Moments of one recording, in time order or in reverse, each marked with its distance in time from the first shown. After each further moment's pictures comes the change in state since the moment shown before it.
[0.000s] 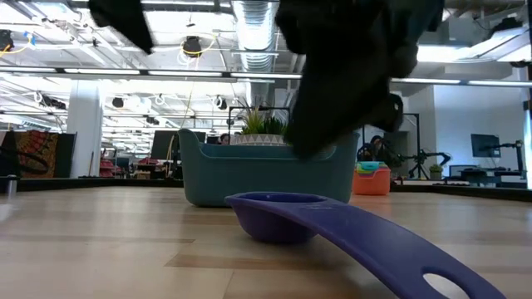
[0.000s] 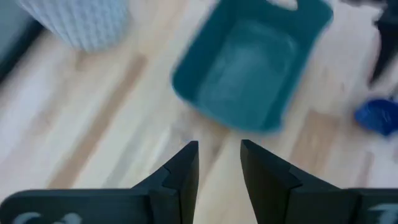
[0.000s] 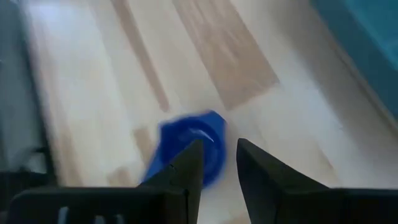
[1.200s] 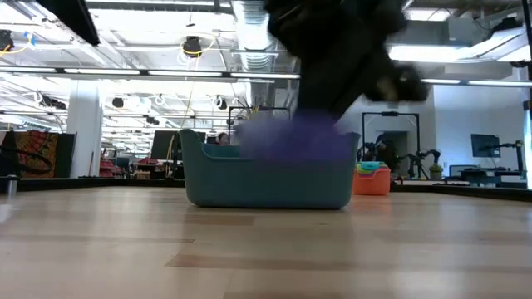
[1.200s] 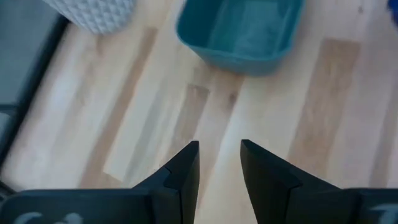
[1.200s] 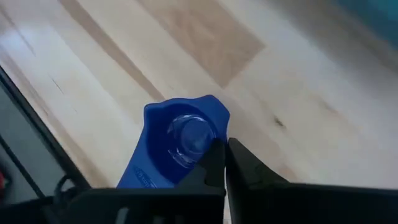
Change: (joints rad) left arm -0.242 0.000 0.000 -0.276 -0.065 -0.170; right arm -0.025 0.126 0.277 -0.331 -0.105 0.307
